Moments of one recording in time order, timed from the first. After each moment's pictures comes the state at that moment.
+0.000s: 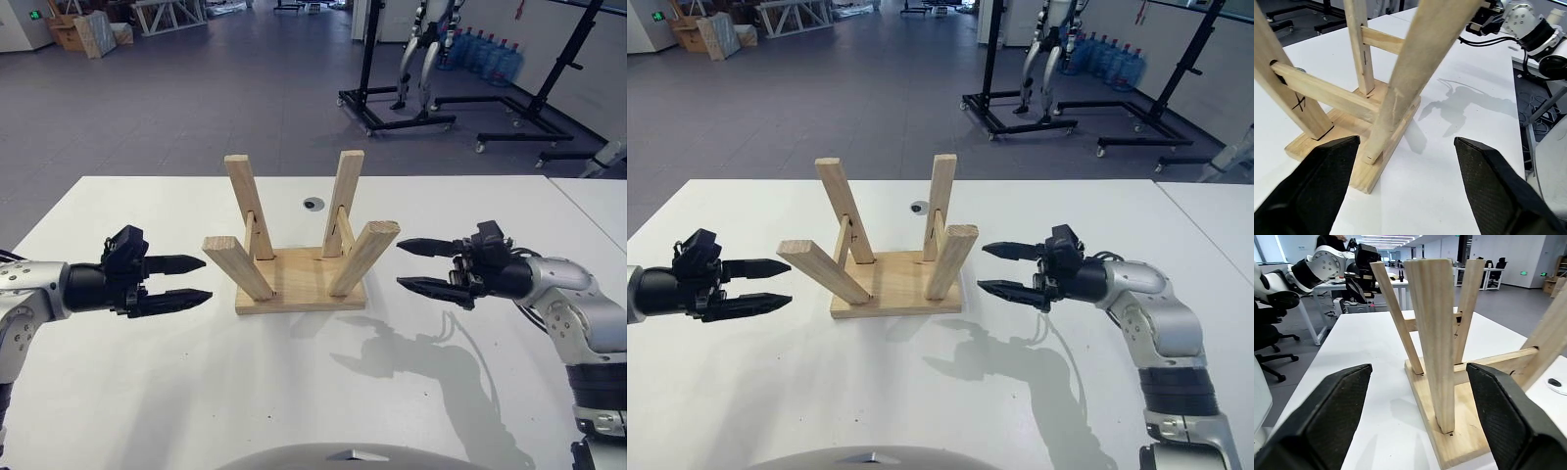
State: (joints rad) left arm -0.04 0.96 0.28 -0.28 -0.70 0.70 -1.29; right arm -0.19 -0.69 -0.13 -0.10 0.66 0.39 1.33
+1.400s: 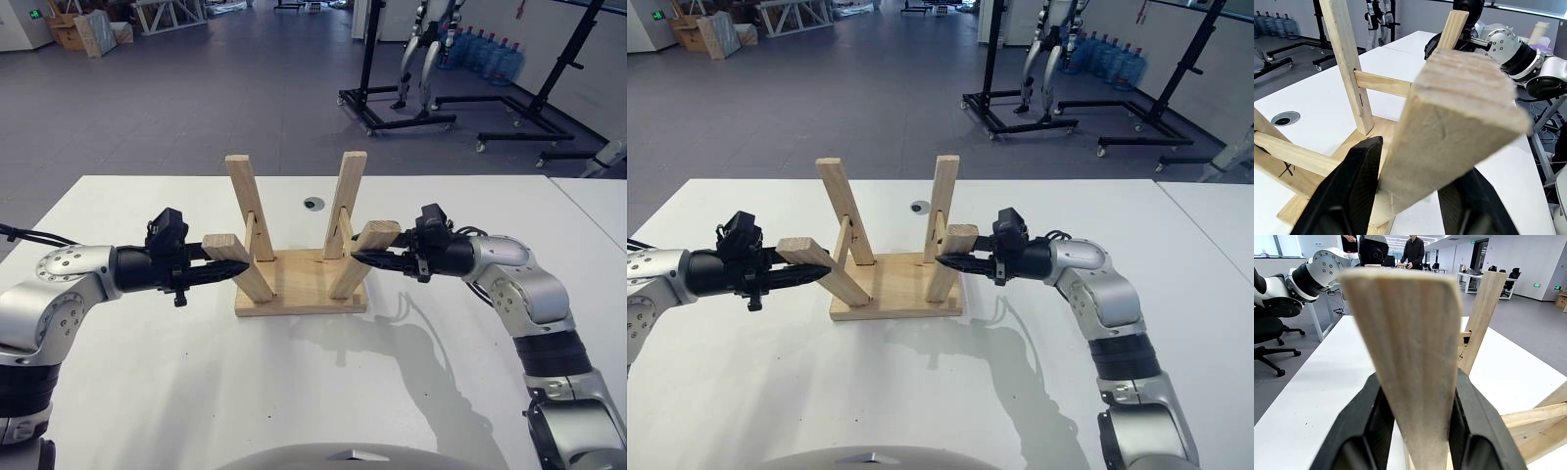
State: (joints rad) left arm -0.19 0.84 0.15 -0.29 -0.74 0.67 -1.12; right arm -0.37 -0.57 0.03 -0.05 0.58 0.36 1.23
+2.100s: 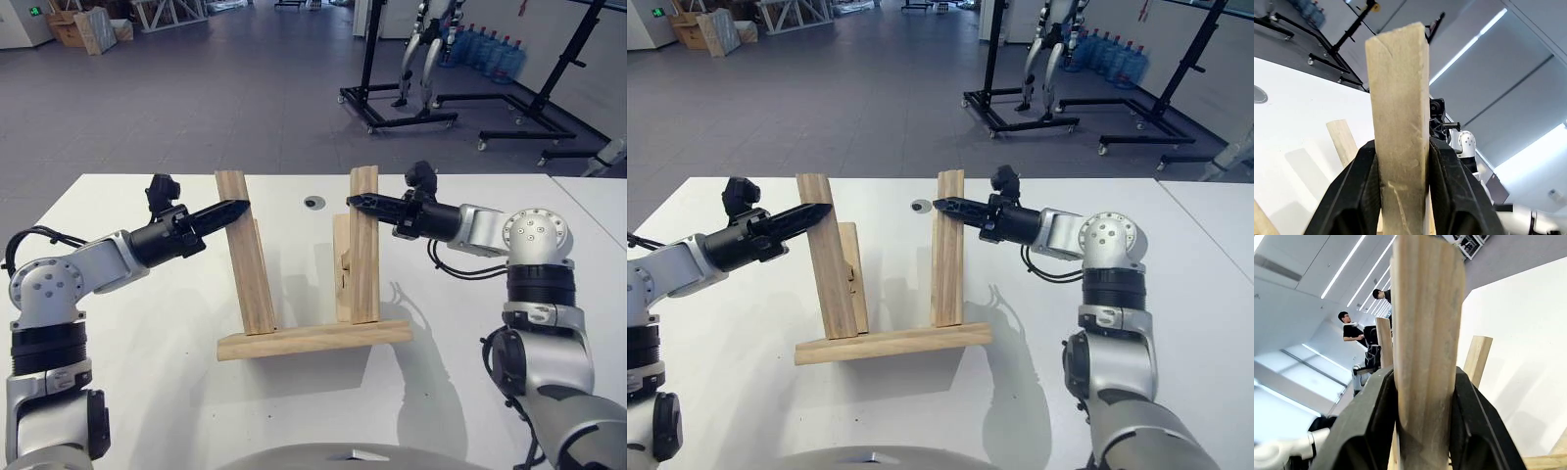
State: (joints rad) left arm -0.41 0.60 0.32 0.04 -1.47 1.20 -0.38; right arm -0.76 -0.42 -0.27 0.40 1.03 1.37 0.67
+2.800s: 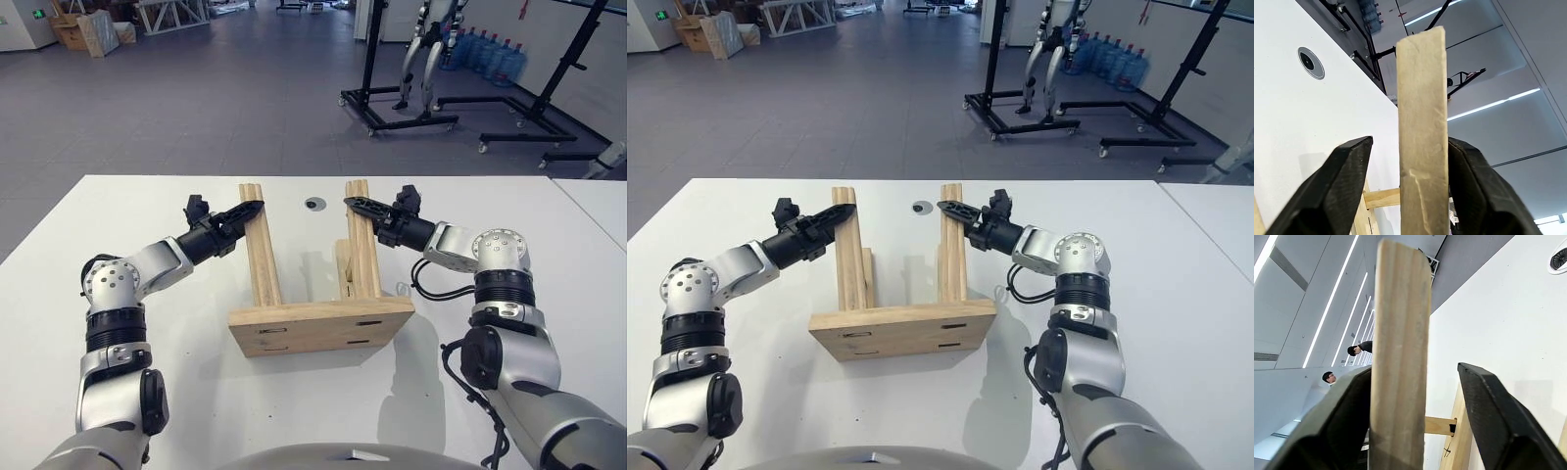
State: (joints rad) left arm -0.52 0.36 0.38 0.35 -1.39 1.16 -0.12; right arm -0.76 -0.29 -0.44 0.62 0.96 1.26 0.45
